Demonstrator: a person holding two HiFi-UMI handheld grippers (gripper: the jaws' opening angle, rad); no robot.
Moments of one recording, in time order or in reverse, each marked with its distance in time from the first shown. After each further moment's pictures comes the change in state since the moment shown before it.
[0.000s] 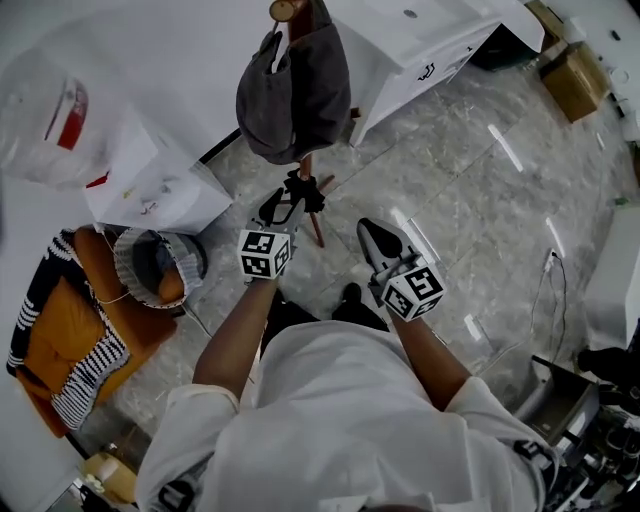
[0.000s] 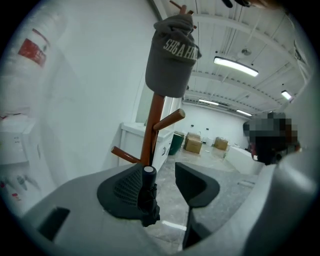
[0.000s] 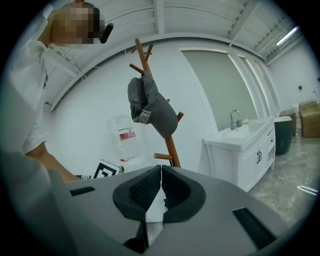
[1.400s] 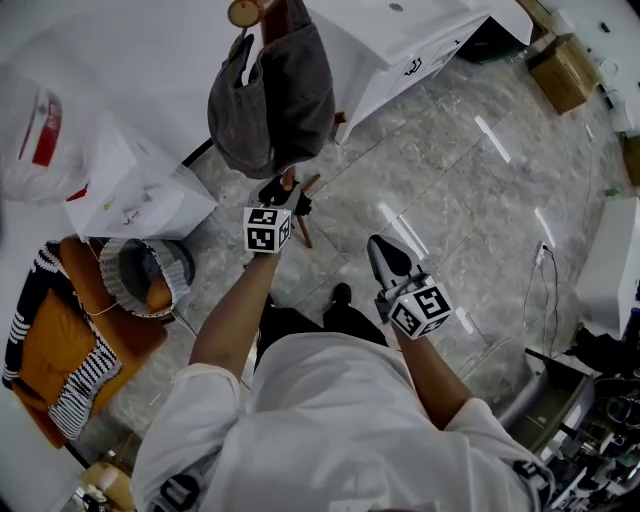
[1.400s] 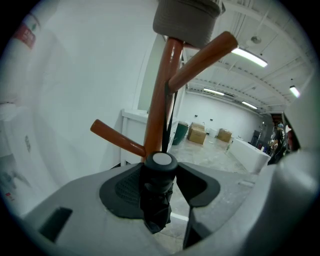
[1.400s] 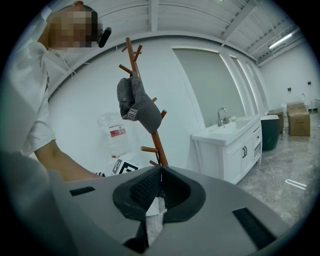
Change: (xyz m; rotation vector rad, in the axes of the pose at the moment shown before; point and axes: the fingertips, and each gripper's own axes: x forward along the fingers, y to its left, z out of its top) left arm 0.088 0.025 -0.040 -0.007 0.130 0.032; right arm -0.036 -0.037 -0.017 0.035 0.046 -0.110
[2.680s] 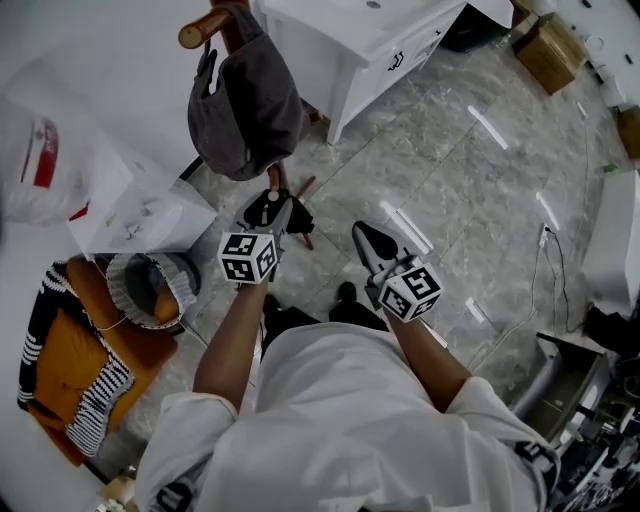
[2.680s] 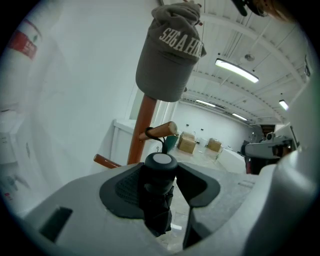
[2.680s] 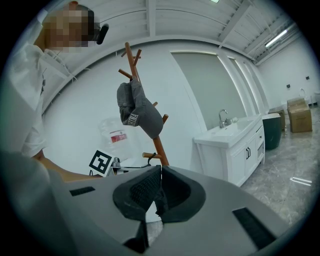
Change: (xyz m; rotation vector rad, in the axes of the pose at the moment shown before) left arm -0.079 -0.048 0.056 -0.035 -0.083 -0.109; right arm 0.008 0.006 0.012 0.023 -0.053 0.021
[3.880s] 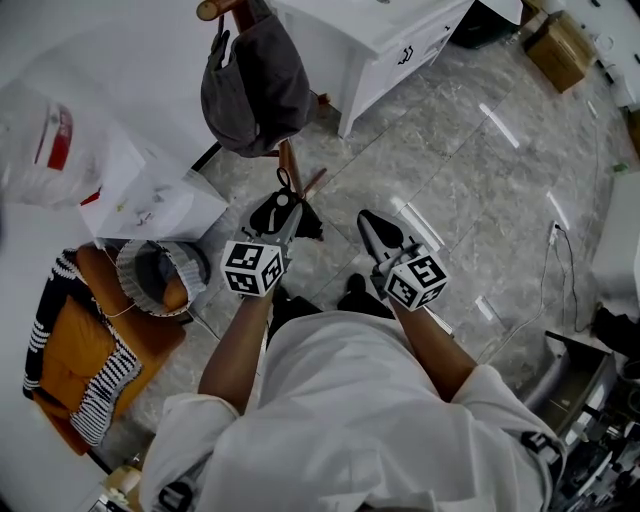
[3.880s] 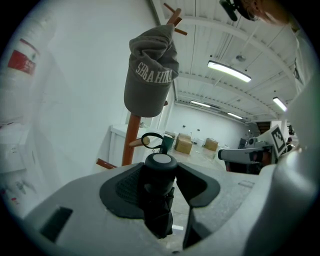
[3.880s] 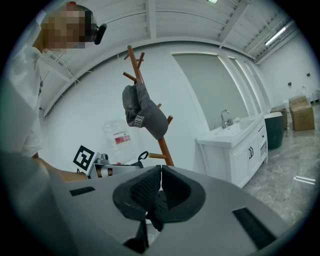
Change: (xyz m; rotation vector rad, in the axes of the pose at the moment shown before) left arm -0.055 -0.039 0.011 0.050 -0.031 -0.024; right arm -0.008 0.016 -0.002 0.007 -0.016 0.031
